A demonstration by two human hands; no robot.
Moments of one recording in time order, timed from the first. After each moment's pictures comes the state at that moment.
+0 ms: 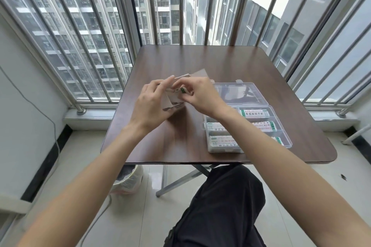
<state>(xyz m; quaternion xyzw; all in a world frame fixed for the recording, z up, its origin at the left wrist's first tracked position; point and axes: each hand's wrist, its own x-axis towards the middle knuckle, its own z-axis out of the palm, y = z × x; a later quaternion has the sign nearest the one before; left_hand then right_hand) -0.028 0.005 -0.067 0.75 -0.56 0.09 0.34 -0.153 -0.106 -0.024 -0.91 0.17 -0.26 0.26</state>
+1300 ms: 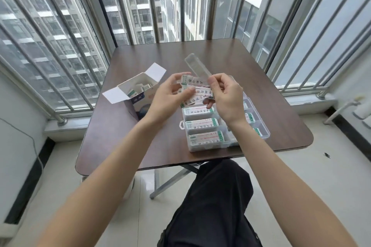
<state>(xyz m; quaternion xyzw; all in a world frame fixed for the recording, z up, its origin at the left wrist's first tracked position) -0.105 -0.050 -0.032 0.59 -0.42 -0.35 0.59 -0.241 -0.128 -0.039 -0.69 0.31 -0.46 0.46</state>
